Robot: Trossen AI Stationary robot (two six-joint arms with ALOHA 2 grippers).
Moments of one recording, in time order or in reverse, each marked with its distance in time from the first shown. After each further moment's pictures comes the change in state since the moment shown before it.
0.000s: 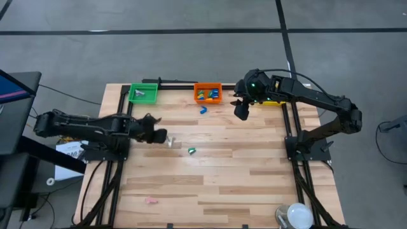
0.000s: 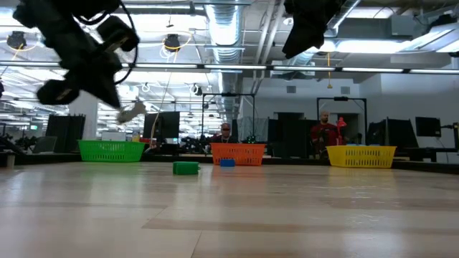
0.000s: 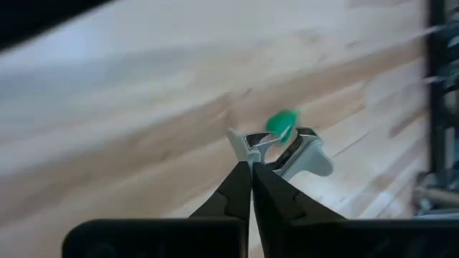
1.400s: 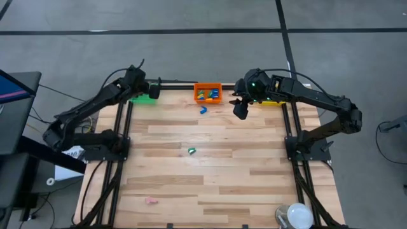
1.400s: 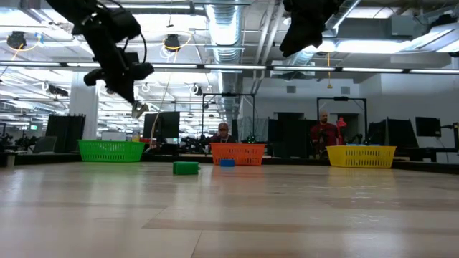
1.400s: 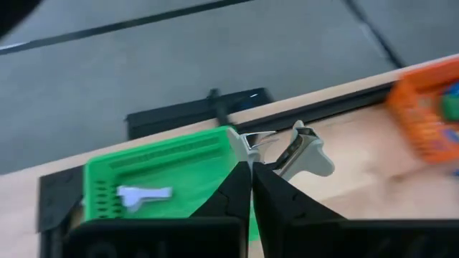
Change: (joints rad) left arm 0.882 0.219 0.284 0.046 -0.184 1.073; right arm 0.000 0.000 0.000 0.034 0.000 0.008
